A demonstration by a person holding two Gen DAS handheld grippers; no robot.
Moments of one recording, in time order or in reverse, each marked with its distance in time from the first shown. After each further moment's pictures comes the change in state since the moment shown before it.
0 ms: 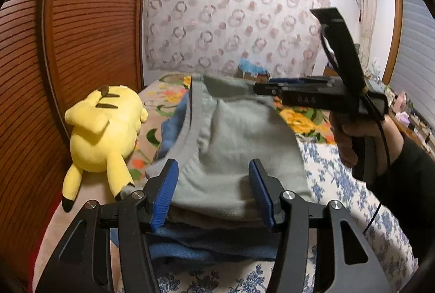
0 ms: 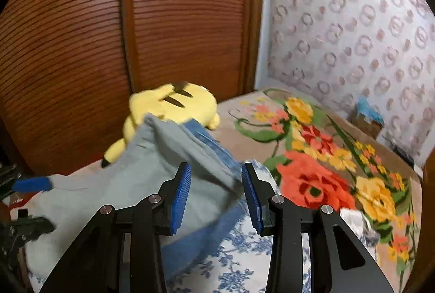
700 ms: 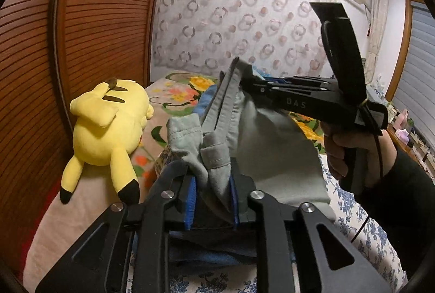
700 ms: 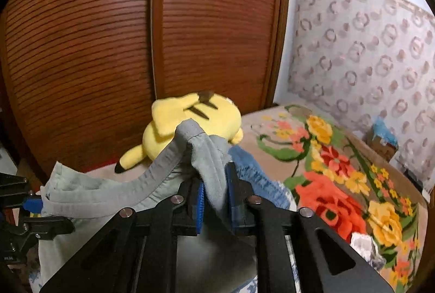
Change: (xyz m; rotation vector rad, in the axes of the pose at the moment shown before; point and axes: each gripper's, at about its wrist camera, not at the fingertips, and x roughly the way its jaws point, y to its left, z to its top) left arm -0.007 0.021 0.005 -0.090 -0.021 -0.002; right arm 0.022 0.025 0.015 -0.093 -0.048 0.082
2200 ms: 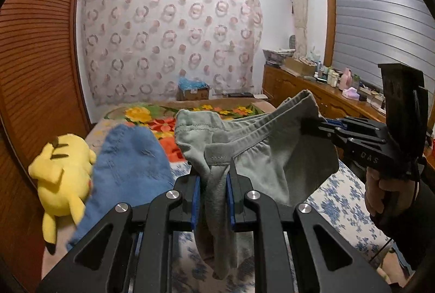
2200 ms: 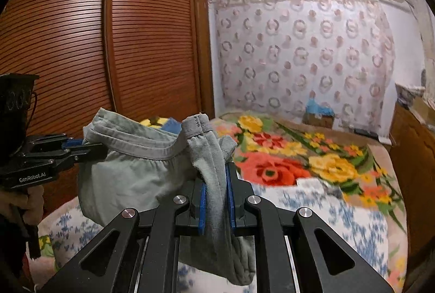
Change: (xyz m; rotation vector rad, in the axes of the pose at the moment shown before) left arm -0.060 -0.121 0.015 0.316 -0.074 -0.241; right arm -0.250 0.087 -0.109 0.262 -0.191 -0.265
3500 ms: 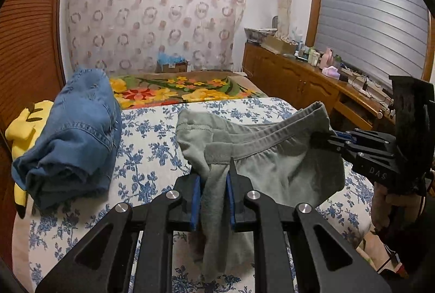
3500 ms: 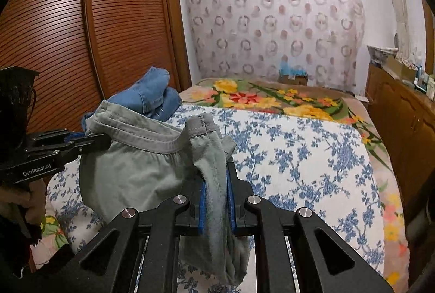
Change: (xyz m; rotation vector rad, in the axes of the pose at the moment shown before) left arm -0.002 -0.086 -0.082 -0.018 0.114 -0.105; right arm -0.111 0.014 -0.096 0.114 0.124 -0.114
